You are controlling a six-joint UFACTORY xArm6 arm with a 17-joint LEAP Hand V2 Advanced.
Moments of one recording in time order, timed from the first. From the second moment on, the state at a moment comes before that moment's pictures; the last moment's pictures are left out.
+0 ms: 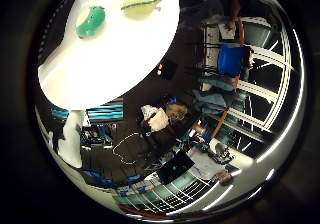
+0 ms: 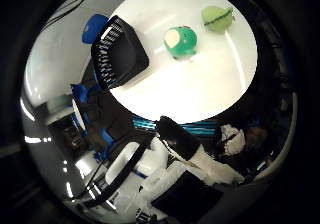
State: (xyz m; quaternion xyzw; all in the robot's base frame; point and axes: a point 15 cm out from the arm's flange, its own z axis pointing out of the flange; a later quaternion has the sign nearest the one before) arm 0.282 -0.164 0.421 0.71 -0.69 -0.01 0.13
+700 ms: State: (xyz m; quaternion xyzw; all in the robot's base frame) arm 0.255 -0.215 0.399 0.68 -0.72 -0.04 0.13
